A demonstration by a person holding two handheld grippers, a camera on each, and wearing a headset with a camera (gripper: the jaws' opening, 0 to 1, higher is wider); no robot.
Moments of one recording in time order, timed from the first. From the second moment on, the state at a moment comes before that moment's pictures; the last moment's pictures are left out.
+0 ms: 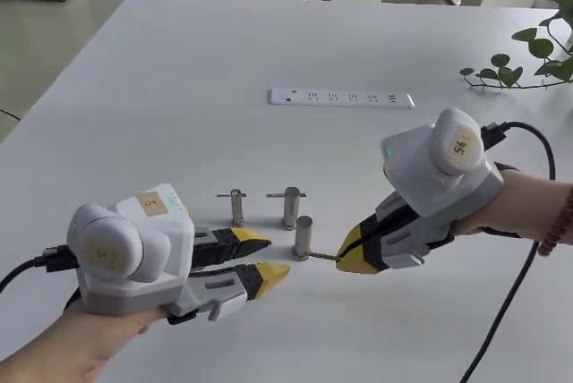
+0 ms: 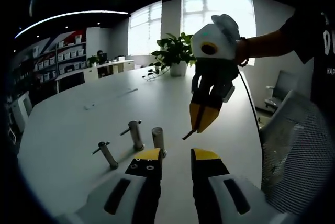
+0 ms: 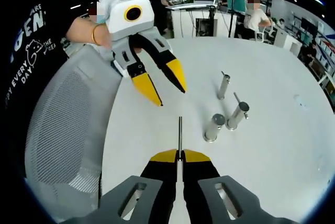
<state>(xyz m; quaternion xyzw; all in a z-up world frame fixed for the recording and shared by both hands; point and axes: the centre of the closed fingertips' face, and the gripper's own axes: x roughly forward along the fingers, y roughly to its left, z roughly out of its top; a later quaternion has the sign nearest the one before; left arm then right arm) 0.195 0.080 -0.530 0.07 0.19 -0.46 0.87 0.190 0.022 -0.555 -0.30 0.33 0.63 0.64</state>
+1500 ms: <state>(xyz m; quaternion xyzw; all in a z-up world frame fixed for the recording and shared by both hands) 0.248 0.050 -0.574 0.12 0.23 -0.42 0.87 0.235 0.012 -0.562 -0.37 0.33 0.60 0.63</state>
